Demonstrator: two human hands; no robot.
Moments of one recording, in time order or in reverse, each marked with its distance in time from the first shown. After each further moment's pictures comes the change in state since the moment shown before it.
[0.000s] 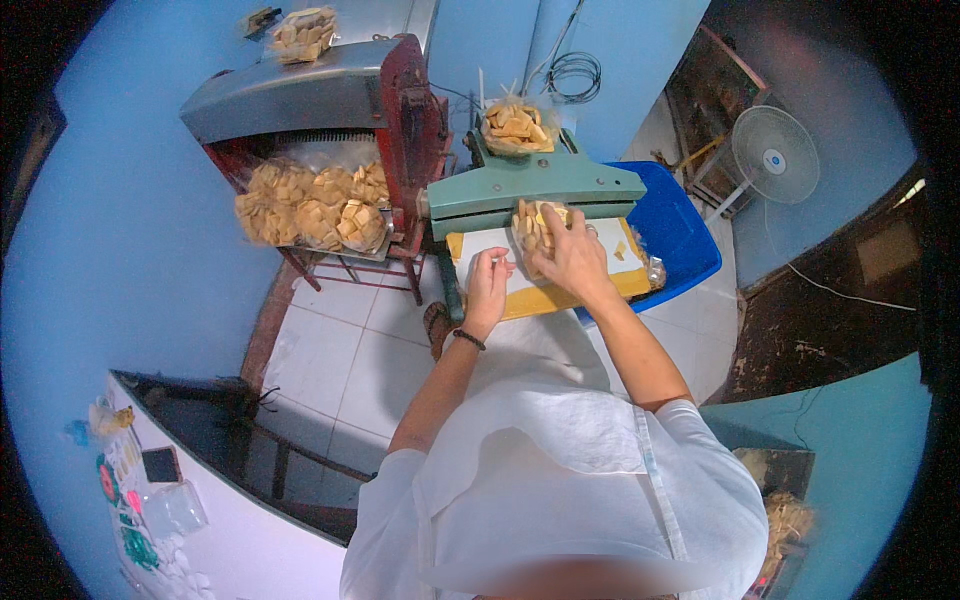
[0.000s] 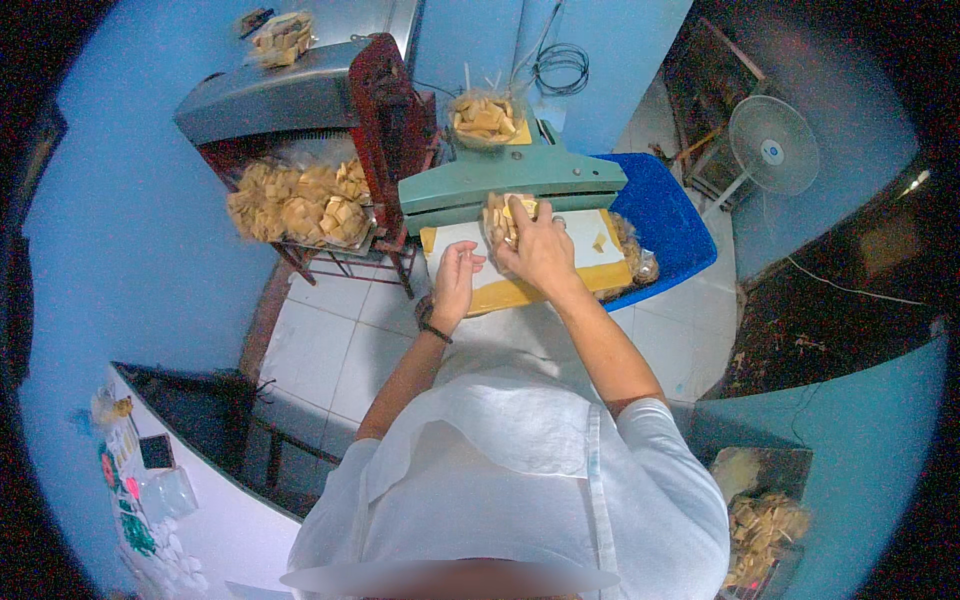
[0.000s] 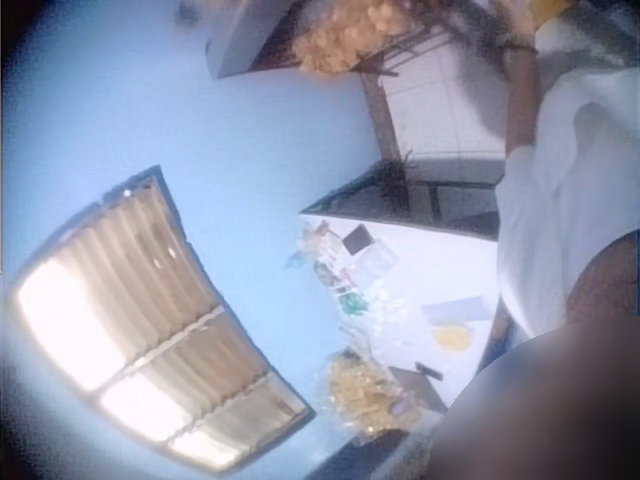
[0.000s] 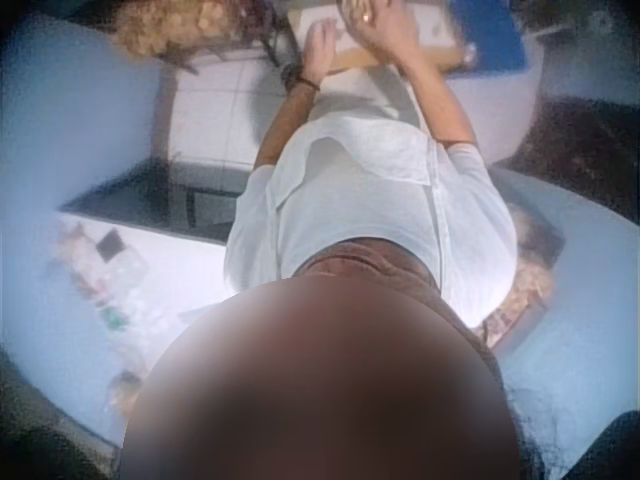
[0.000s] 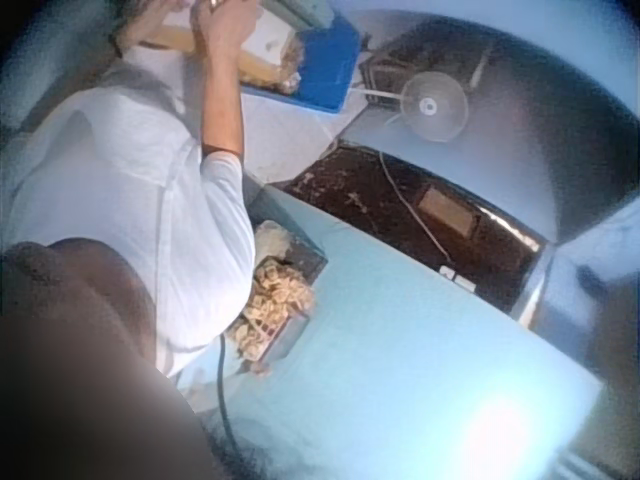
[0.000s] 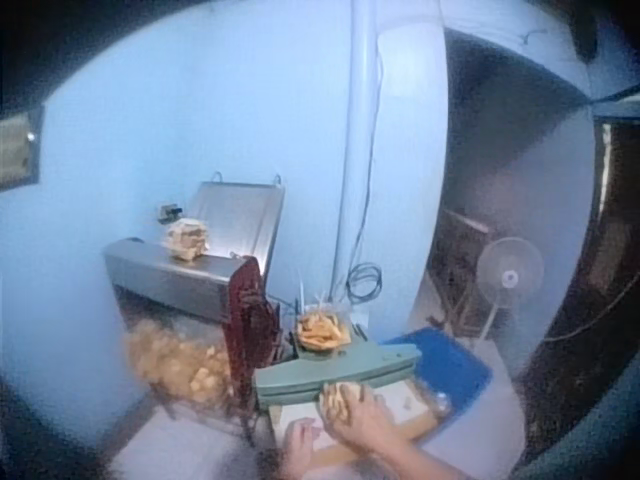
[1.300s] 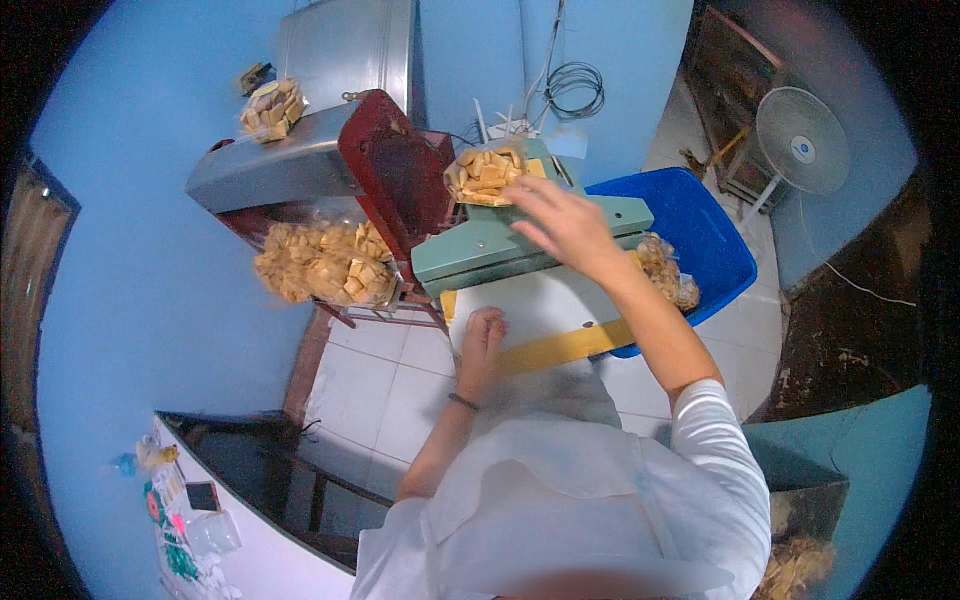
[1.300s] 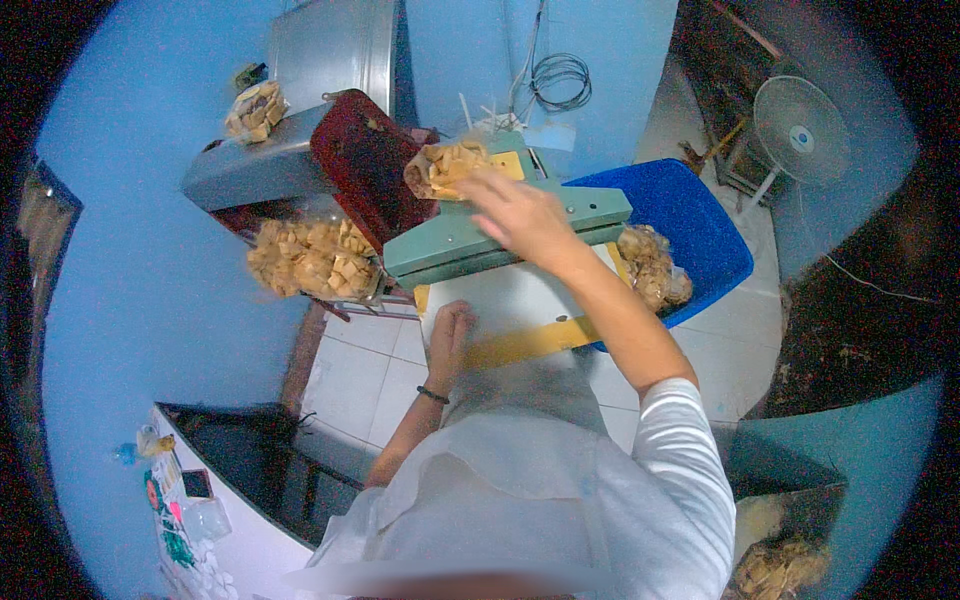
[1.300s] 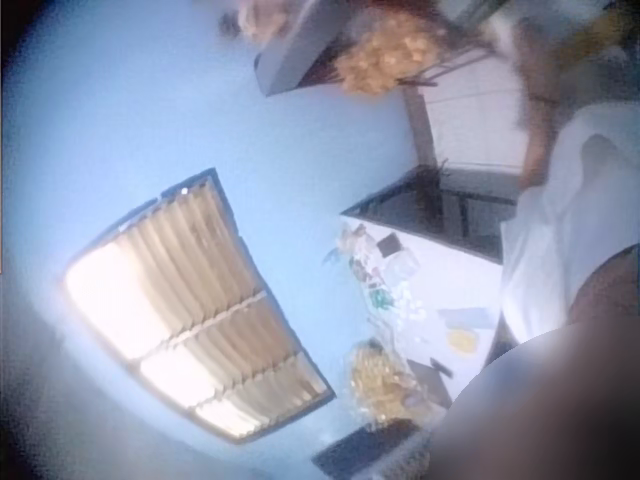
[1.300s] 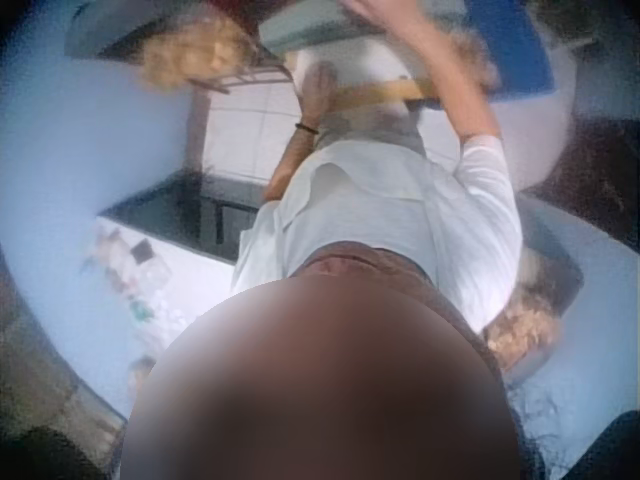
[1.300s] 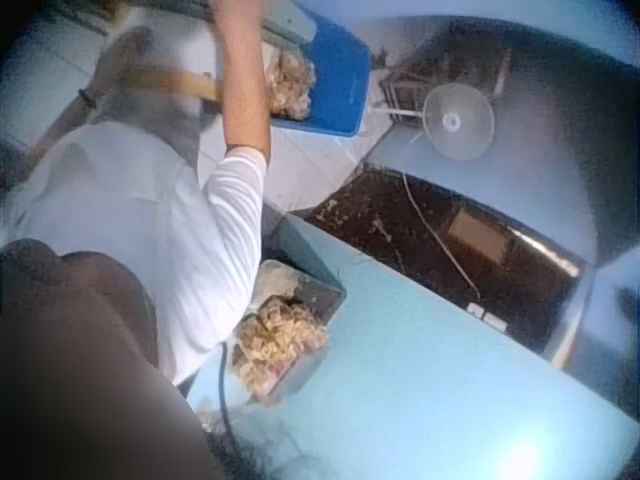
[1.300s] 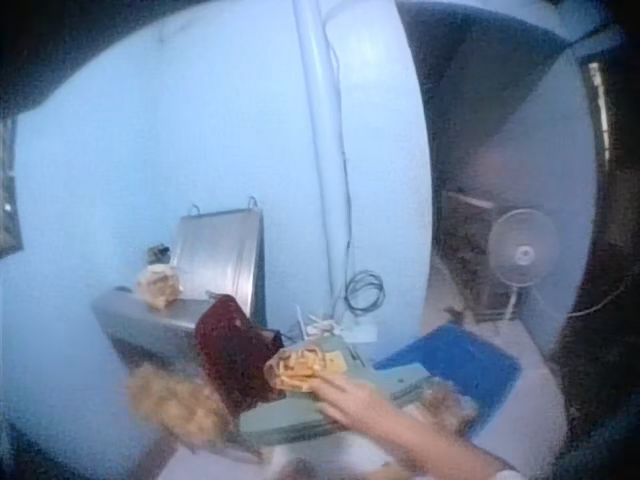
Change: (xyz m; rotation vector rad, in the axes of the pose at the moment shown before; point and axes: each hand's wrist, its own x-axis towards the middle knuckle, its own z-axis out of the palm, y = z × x) left_hand 0.002 0.017 0.005 0.278 -0.036 0.037; right_hand 0.113 0.067 -0.032 0.243 0.375 -0.537
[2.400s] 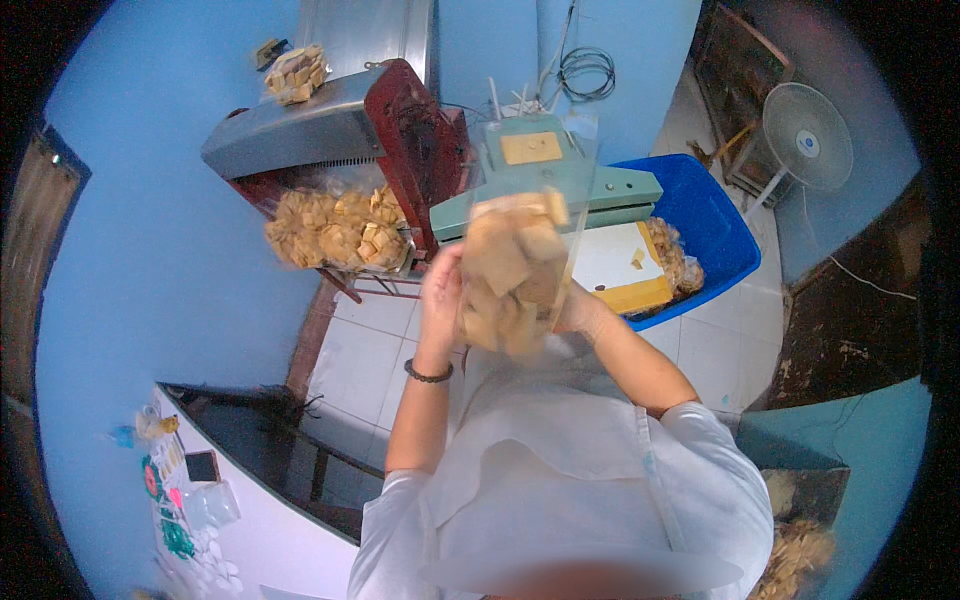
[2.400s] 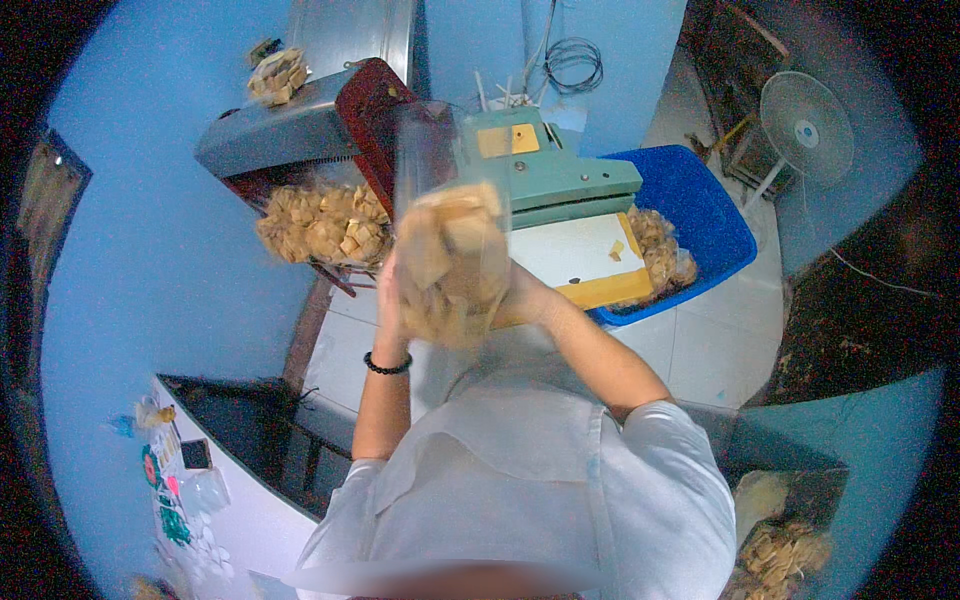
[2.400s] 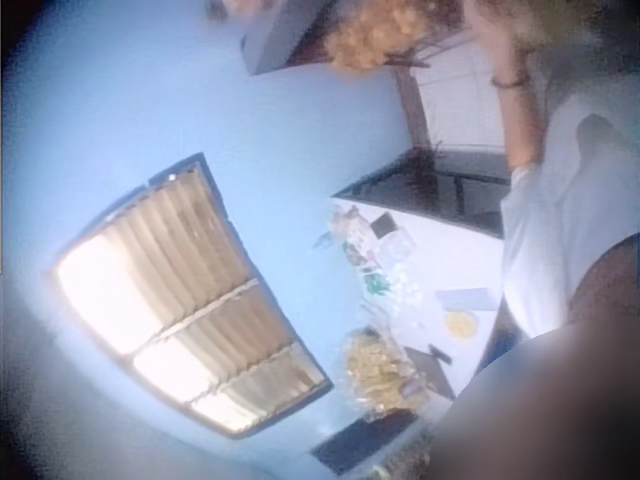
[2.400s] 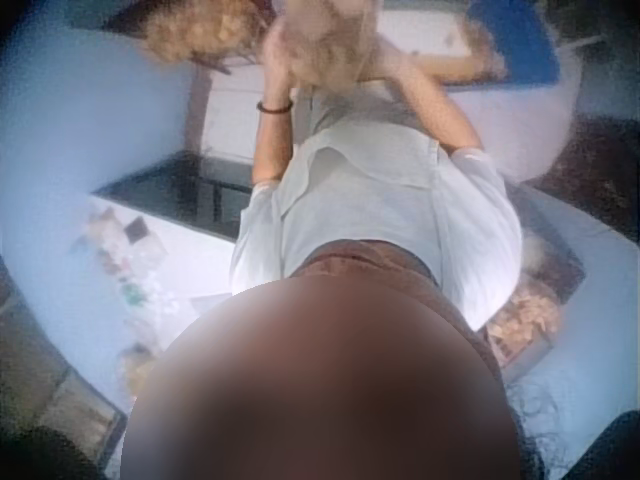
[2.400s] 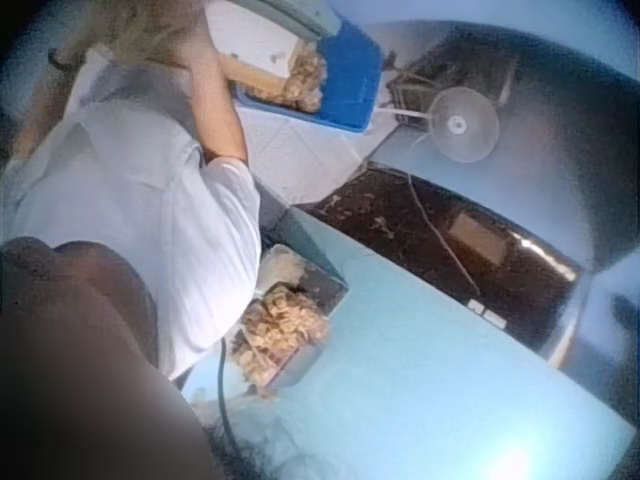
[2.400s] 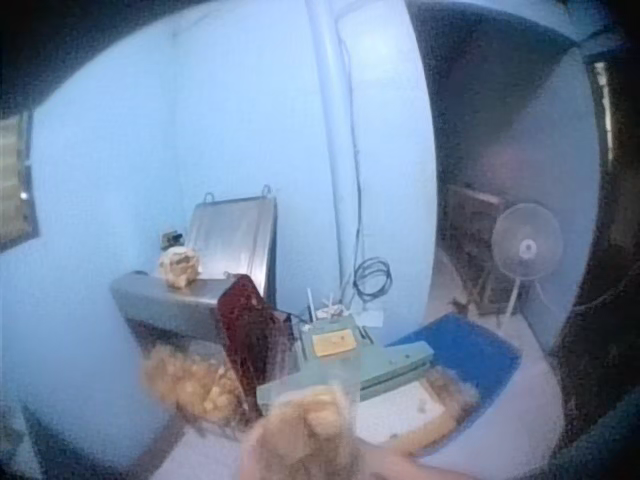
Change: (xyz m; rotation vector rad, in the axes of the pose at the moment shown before) left_hand 0.018 0.104 -0.095 -0.583 -0.015 -0.054; right_hand -0.064 -0.122 0.003 1.417 -0.393 0.502
